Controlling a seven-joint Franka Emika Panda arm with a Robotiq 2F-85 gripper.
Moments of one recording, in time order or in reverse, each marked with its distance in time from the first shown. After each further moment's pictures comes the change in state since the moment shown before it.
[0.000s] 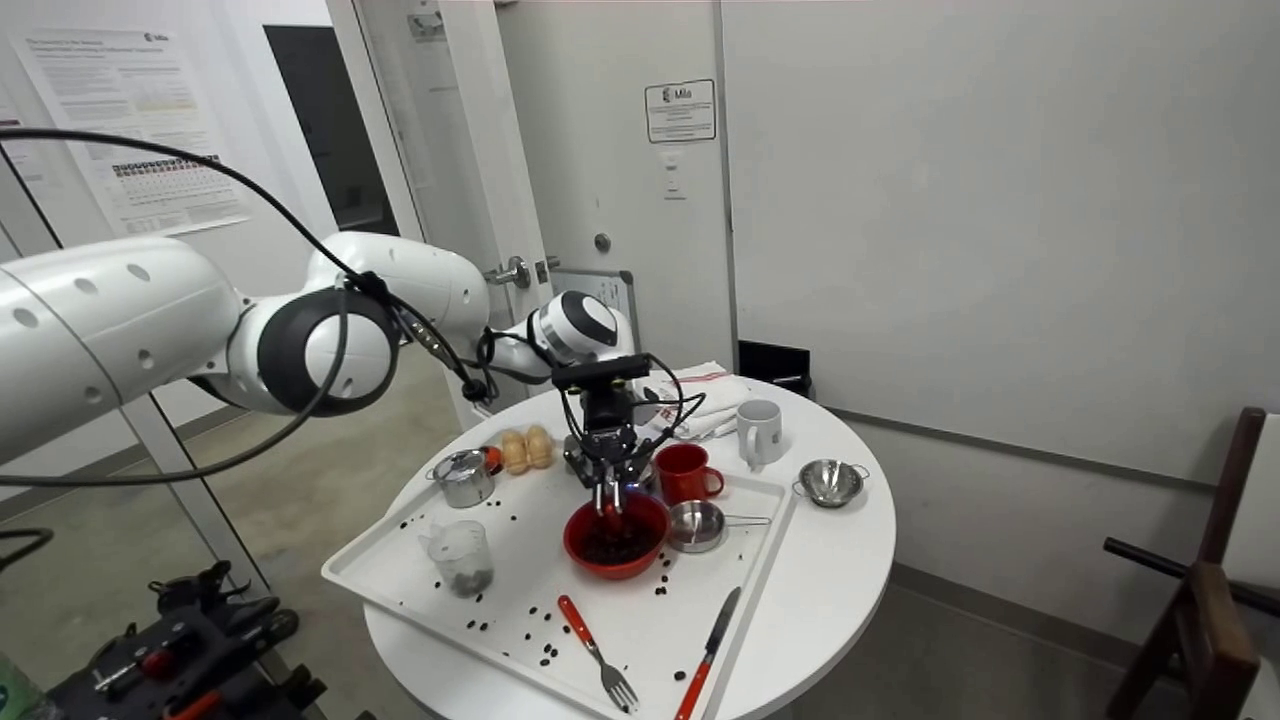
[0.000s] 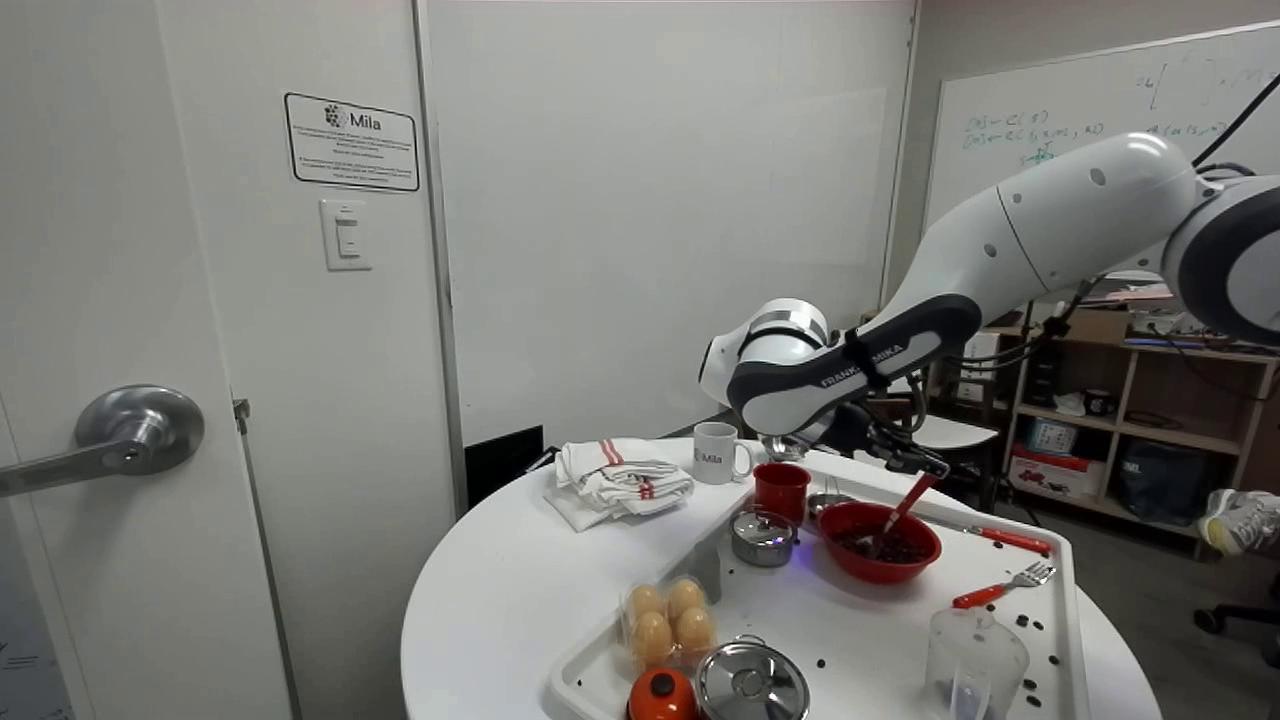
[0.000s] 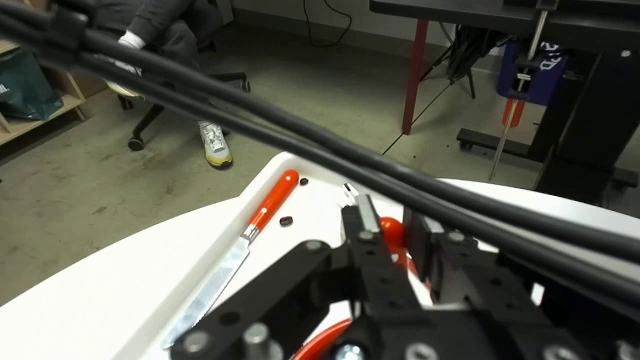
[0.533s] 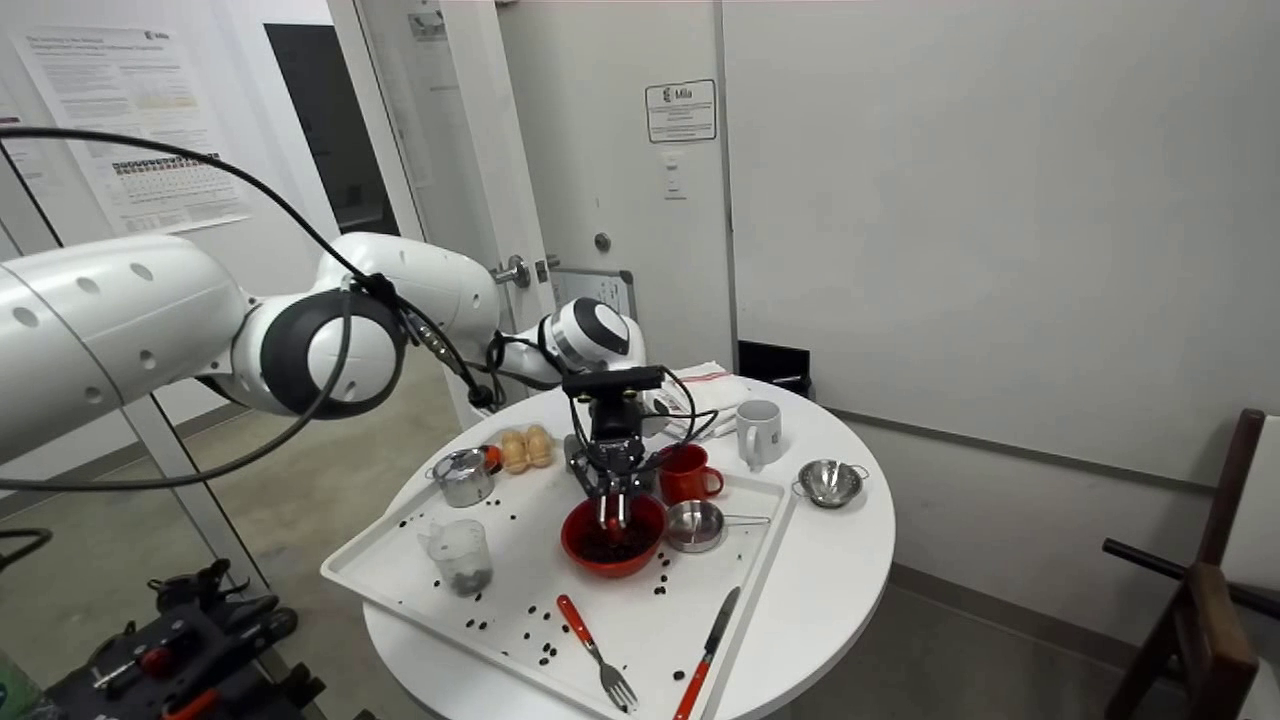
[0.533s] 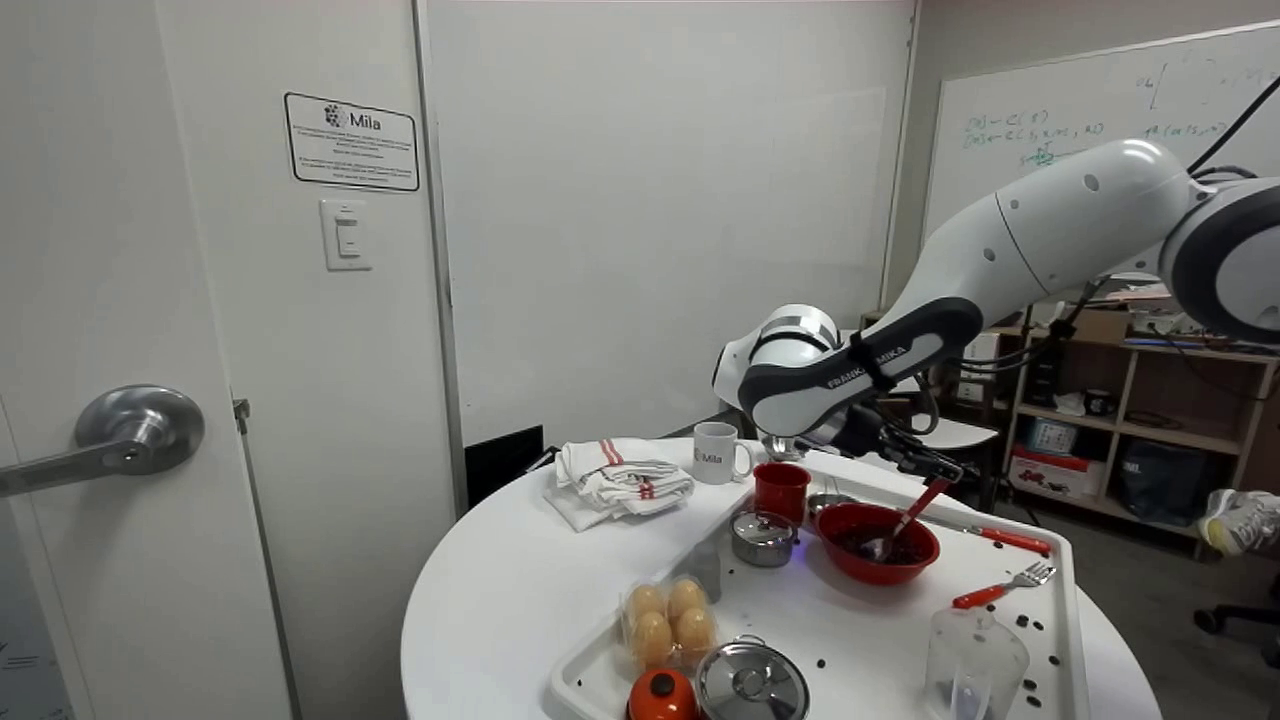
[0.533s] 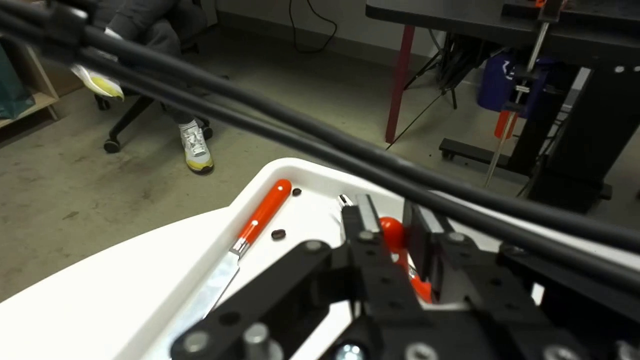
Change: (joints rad) arm -0.038 0.002 0.005 -0.022 0.009 -0.002 -0.030
